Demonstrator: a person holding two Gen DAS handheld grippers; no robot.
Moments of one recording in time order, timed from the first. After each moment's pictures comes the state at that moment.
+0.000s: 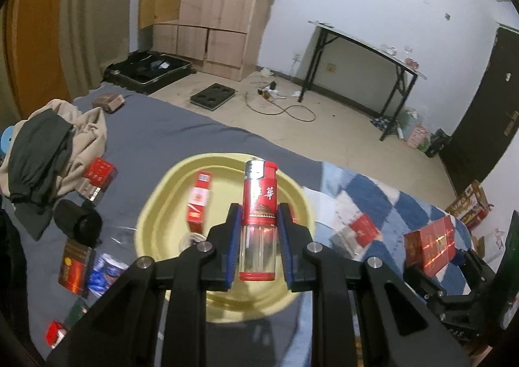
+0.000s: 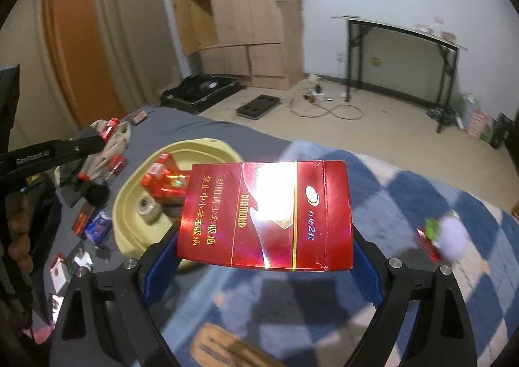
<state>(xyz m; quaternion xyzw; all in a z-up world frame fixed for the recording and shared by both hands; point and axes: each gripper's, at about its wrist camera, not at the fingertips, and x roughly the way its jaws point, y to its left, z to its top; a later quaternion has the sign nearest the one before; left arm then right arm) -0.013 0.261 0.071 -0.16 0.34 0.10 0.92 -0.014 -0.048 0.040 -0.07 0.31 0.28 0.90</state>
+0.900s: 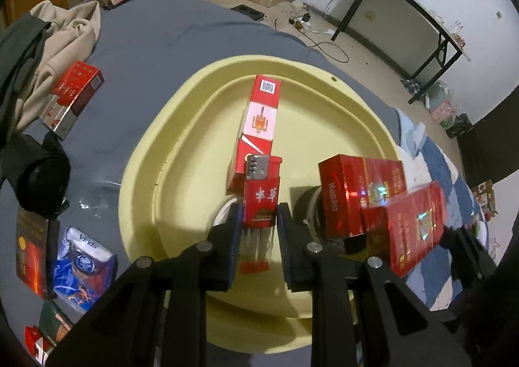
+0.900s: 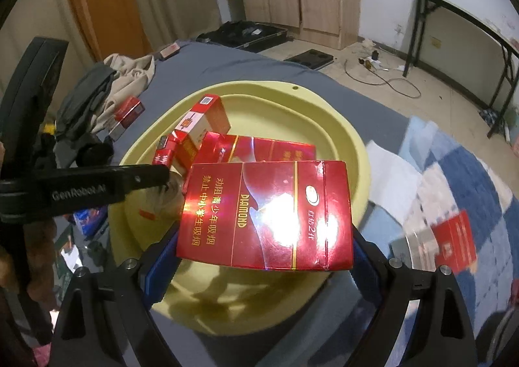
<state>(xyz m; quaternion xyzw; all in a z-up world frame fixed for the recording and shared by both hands) 0.047 0.328 -0.063 -0.24 0.48 0.11 0.84 0.086 0.112 -0.044 -0.16 0.39 0.34 0.84</state>
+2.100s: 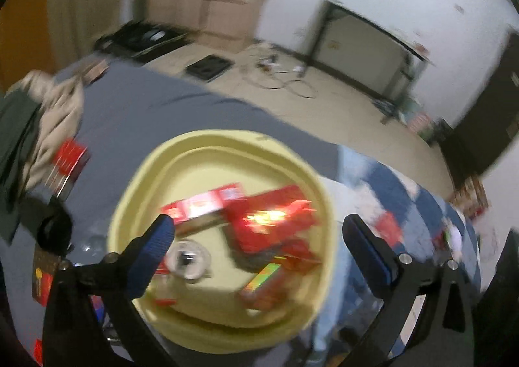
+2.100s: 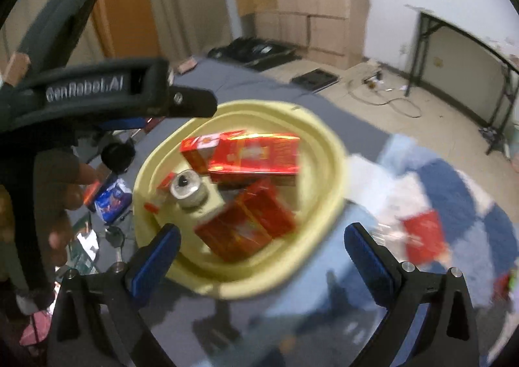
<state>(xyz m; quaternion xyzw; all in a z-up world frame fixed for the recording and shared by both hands) 0.044 0.263 0.026 -0.17 0.39 0.06 0.90 0.027 0.034 -0.006 -0.13 0.34 0.34 0.87</state>
